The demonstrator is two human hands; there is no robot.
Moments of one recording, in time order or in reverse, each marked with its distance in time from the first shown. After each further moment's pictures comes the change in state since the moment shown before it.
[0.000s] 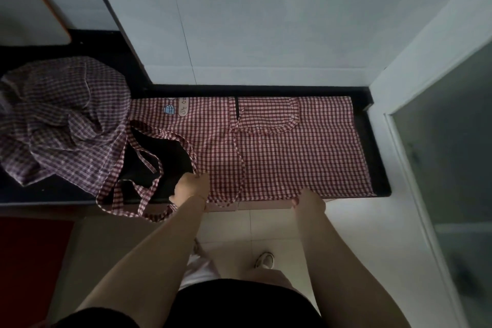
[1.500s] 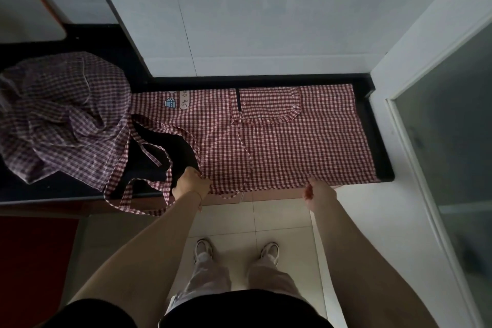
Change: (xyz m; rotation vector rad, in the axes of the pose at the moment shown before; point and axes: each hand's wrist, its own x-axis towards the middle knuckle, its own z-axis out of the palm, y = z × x) left_hand 0.008 -0.024 -0.012 0.119 -0.091 0.179; right_hand 0.008 0.006 -0.016 0.512 -0.010 0.155
